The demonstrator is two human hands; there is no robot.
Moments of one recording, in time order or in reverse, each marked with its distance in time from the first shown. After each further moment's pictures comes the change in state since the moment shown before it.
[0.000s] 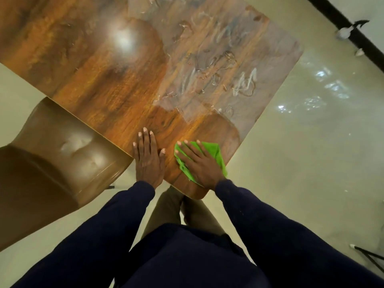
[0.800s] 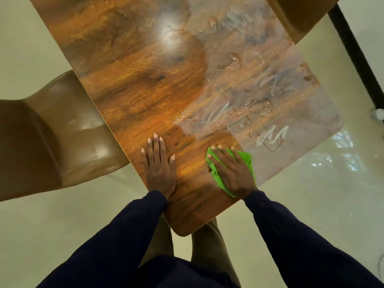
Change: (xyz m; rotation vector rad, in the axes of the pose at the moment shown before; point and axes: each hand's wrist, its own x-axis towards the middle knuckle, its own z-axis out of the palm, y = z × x) left_hand 0.044 0.047 0.029 -0.049 0.161 -0.414; right_hand 0.055 0.151 -0.041 -0.034 -0.044 -0.260
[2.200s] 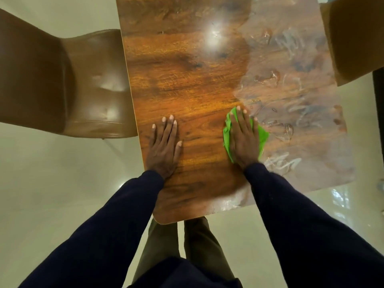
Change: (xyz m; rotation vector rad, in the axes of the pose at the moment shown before) left_hand -0.003 0.004 0.003 0.025 0.129 0.020; right_hand 0.114 0.048 -0.032 0.002 0.099 0.112
